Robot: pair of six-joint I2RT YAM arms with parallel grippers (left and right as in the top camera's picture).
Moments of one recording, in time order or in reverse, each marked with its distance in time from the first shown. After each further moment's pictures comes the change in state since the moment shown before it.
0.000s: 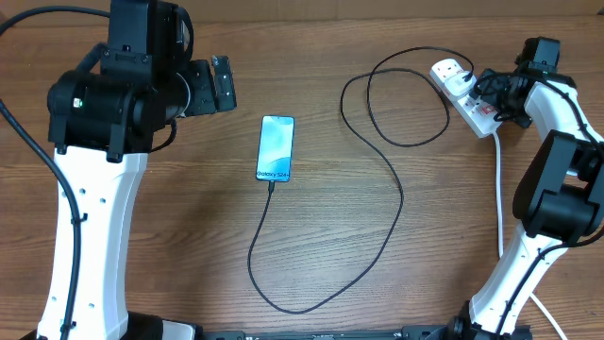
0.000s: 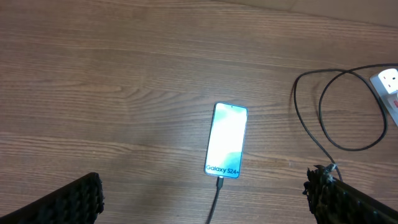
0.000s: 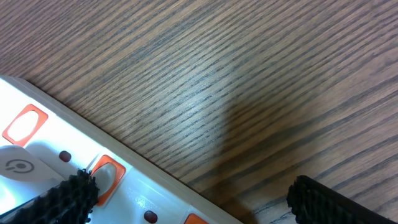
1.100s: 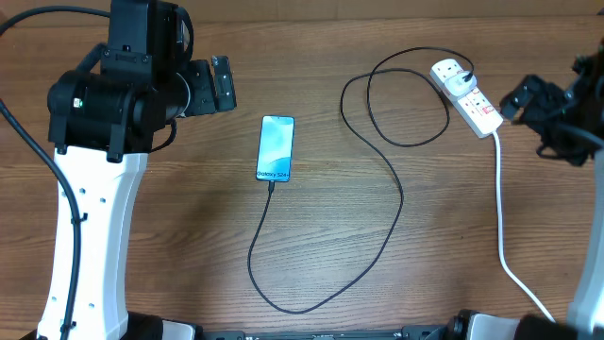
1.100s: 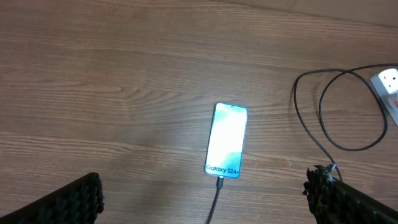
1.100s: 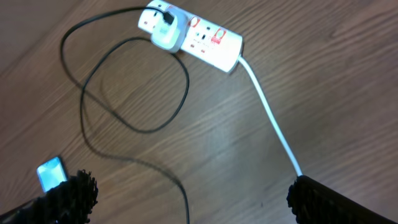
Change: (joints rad) left arm 0.000 0.000 0.000 0.000 0.000 0.000; right arm 0.010 -0.818 -0.032 -0.733 -0.100 0.060
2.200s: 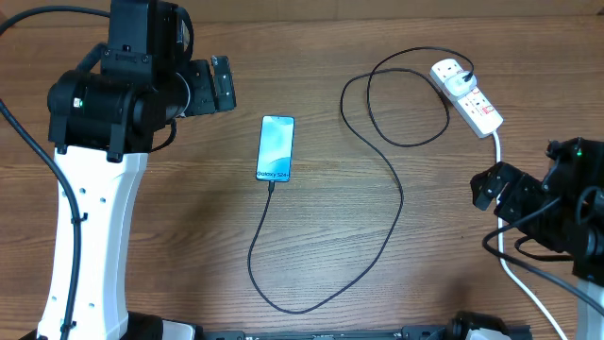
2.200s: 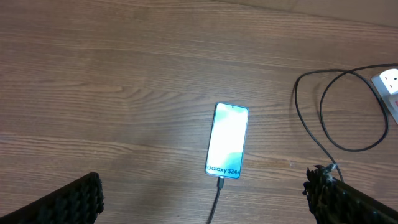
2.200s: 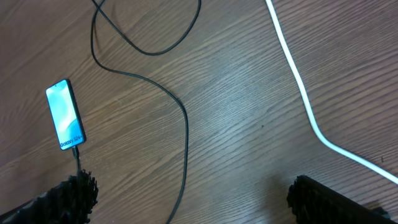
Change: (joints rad) left arm 0.000 0.000 0.000 0.000 -0.003 0.000; right arm 0.089 -0.409 -0.290 -0.140 -0.035 0.000
